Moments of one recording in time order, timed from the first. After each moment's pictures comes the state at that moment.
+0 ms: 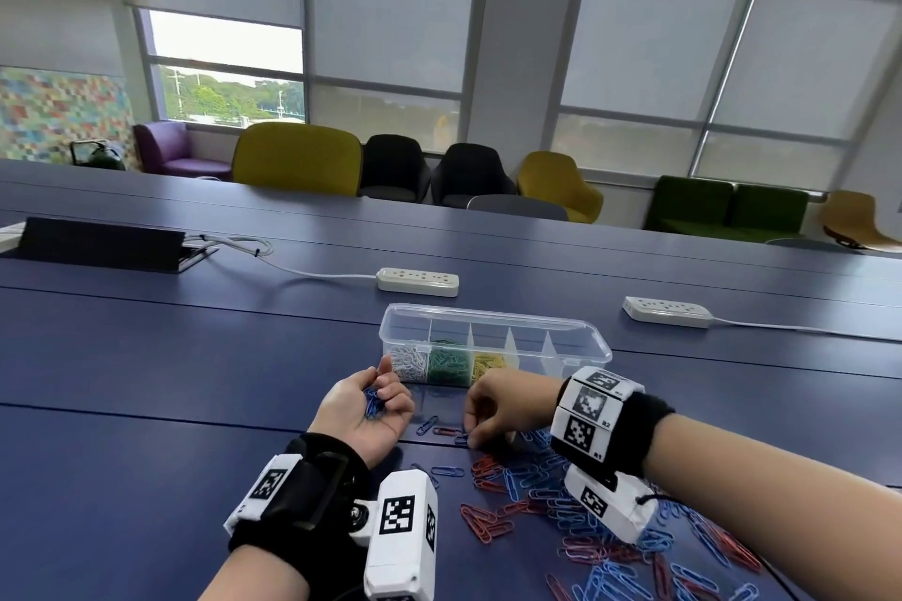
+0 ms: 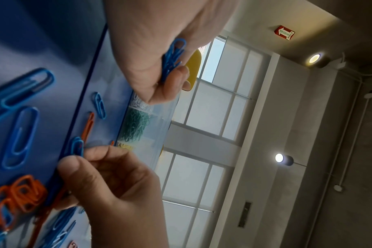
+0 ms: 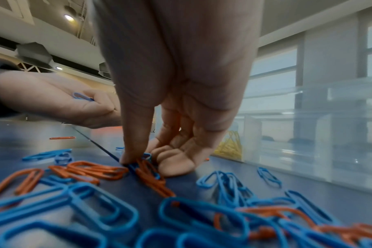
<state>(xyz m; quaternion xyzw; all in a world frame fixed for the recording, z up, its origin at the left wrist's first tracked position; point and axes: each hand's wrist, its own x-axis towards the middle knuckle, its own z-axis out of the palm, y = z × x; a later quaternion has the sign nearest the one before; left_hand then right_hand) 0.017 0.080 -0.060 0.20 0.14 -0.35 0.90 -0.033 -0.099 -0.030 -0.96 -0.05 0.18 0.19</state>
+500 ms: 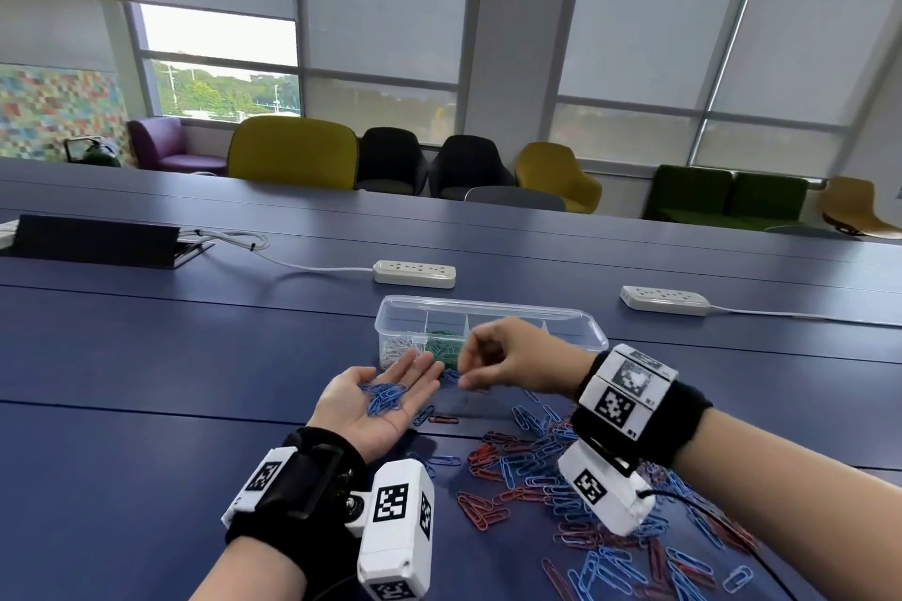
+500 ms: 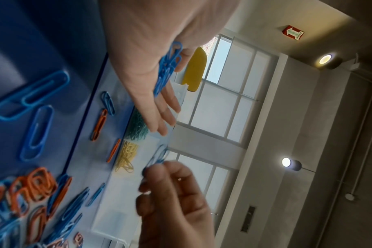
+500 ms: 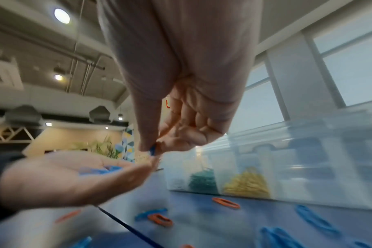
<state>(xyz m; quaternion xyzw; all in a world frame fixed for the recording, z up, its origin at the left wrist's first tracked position) 0.002 0.078 -0.049 0.20 0.10 -0.38 0.90 -0.047 -0.101 -0.002 -0.92 -0.09 0.04 0.37</state>
